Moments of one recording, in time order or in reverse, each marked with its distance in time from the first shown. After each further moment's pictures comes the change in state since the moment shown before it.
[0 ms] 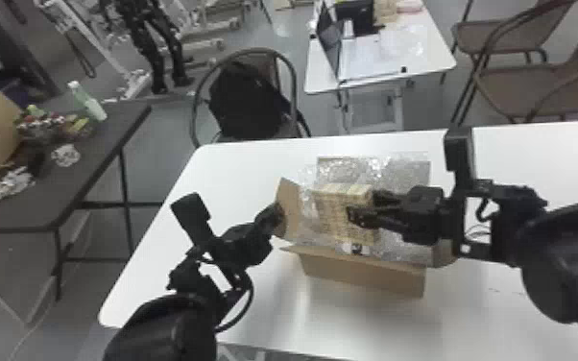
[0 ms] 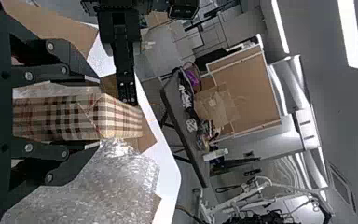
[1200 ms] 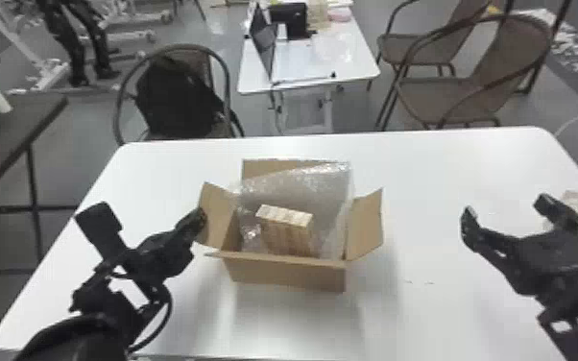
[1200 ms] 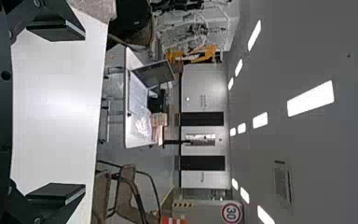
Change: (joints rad) left arm 0.028 0.000 0.021 -0.008 0.026 -0.021 0.000; right arm 0.759 0.066 -0.553 -0.665 0.346 -0.347 -0.575
